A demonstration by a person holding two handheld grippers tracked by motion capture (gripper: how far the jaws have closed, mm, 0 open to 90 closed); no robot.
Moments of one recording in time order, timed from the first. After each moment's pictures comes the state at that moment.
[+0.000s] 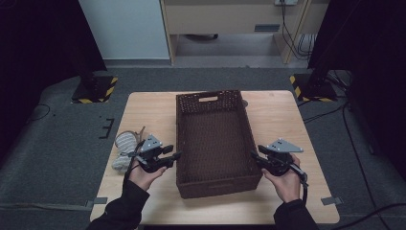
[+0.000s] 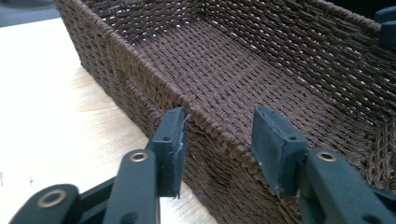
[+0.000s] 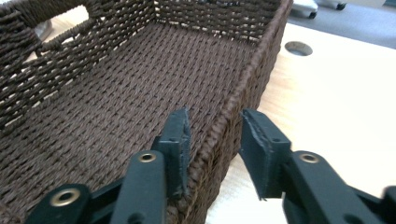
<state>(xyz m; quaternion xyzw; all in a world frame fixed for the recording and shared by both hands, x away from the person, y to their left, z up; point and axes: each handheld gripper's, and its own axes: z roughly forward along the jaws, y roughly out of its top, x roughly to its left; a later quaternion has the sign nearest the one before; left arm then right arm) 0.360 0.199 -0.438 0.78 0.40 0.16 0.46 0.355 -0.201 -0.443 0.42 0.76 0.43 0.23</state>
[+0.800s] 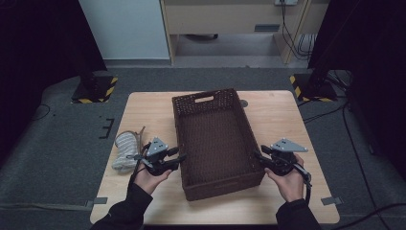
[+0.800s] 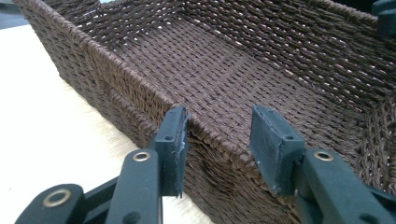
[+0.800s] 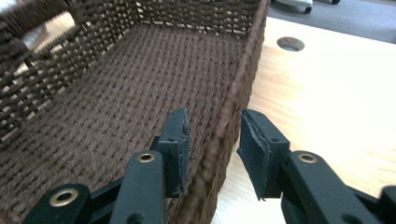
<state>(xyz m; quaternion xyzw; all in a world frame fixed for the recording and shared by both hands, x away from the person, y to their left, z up) 0.354 0.184 -0.442 0.78 0.40 0.16 0.46 0.353 -0.208 -0.439 0.44 0.76 0.43 0.23</state>
